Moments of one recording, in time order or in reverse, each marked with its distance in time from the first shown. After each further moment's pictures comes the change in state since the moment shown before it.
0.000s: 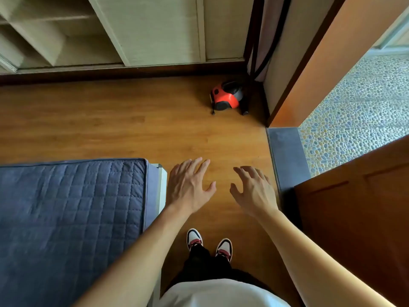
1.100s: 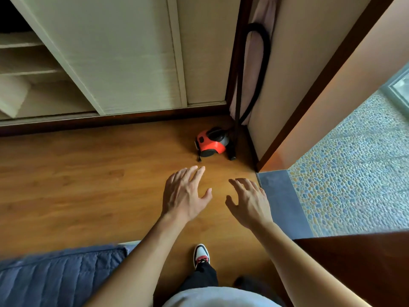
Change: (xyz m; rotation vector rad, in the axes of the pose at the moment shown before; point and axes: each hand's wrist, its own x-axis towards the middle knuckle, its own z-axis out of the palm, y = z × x) left_hand 0.318 -0.048 -0.056 -0.052 0.102 0.101; right_hand 0.292 0.002 -0.059 -0.005 0.129 0.083
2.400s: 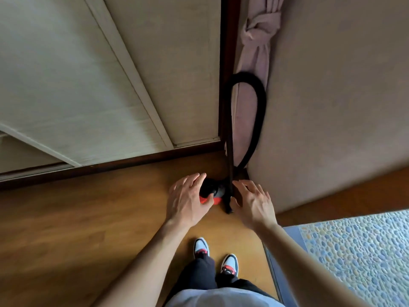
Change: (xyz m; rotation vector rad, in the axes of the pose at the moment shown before) left_hand 0.518 0.055 0.039 -0.017 -0.050 -0.002; right_hand 0.487 0.176 -0.051 0.133 -0.016 0.064
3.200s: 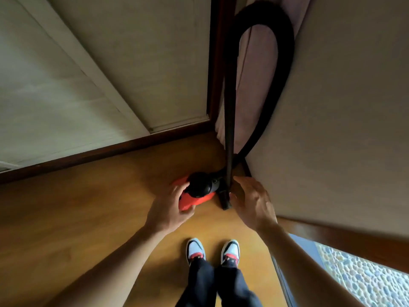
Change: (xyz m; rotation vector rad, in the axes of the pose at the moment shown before) left_hand 0.135 -0.135 0.196 -0.234 -0.336 0.048; right_hand 0.139 0.079 0.177 0.186 -0.039 0.154
